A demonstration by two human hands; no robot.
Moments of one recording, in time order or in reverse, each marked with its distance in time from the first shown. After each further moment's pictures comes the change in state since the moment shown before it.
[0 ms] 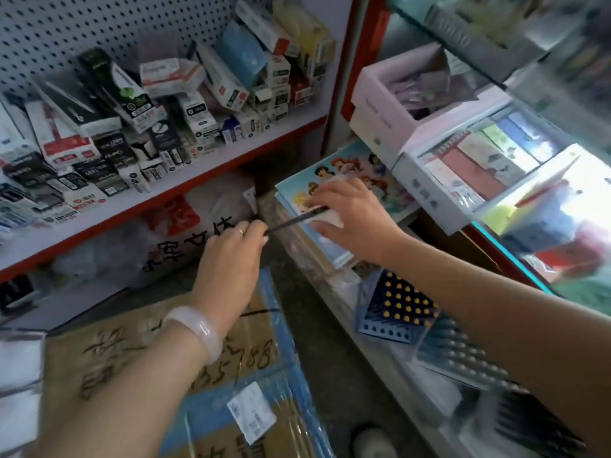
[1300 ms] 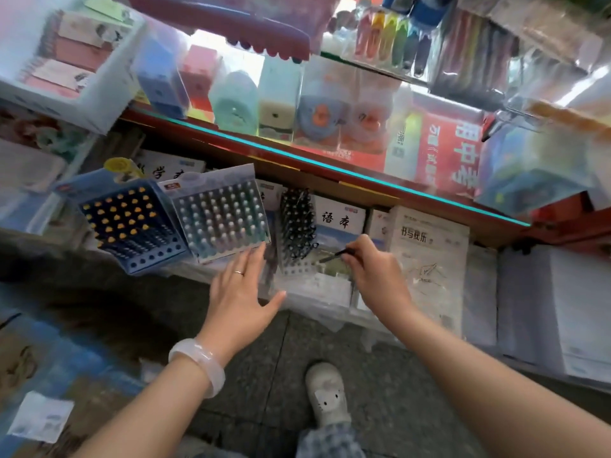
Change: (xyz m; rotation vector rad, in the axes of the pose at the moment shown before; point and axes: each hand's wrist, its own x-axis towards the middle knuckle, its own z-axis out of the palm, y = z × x) left_hand -0.190 0.331 0.159 -0.138 -0.739 0.333; right_hand -0.514 0.117 0.010 0.209 0.439 1.028
